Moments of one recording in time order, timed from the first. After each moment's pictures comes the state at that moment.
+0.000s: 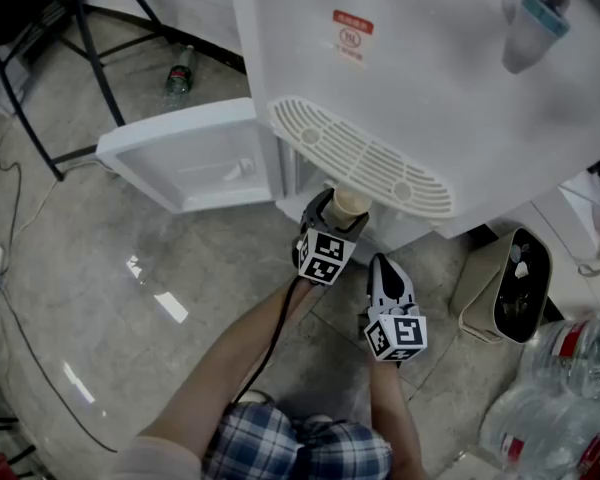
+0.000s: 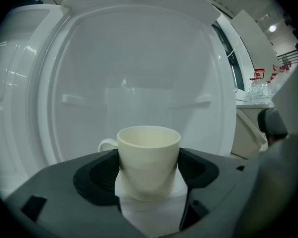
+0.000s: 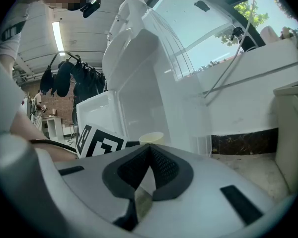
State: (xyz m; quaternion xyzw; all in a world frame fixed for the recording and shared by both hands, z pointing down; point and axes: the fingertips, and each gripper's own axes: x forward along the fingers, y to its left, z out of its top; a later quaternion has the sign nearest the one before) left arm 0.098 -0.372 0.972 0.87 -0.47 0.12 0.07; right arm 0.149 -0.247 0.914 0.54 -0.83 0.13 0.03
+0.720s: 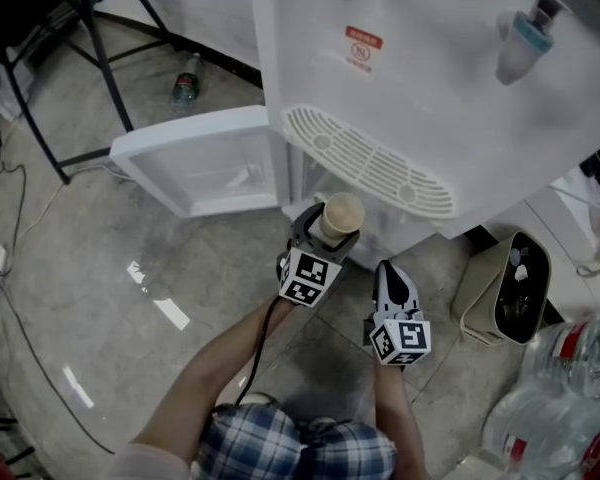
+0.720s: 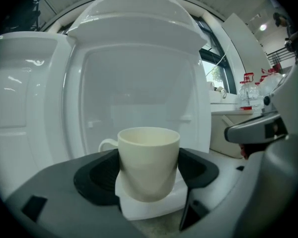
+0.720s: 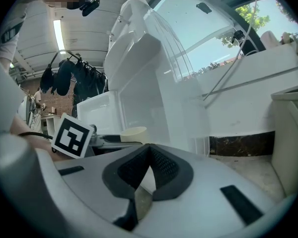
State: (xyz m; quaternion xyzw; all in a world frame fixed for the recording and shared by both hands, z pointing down) left arm 0.064 -0.327 0.932 0.88 -0.45 0.12 0.04; right arm 0.151 -0.238 0.909 0.55 -0.83 0.12 0.03
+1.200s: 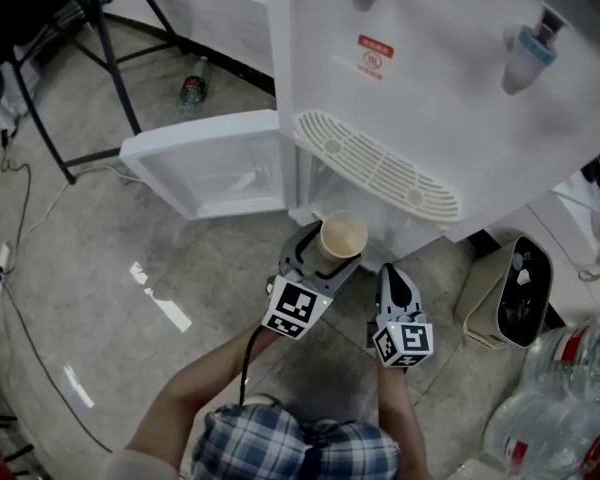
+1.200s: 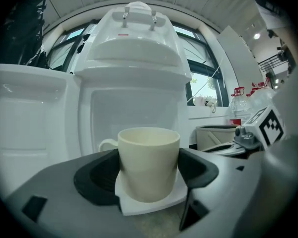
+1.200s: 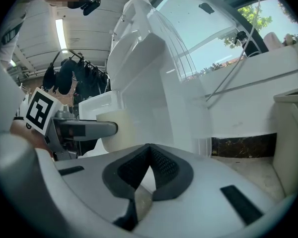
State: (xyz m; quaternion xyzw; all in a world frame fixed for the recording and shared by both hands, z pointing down) left arm 0.044 -0.271 0.867 0.90 -0.43 0.08 0.03; right arm 0.145 -0.238 0.907 0.54 -0.83 0.12 0.04
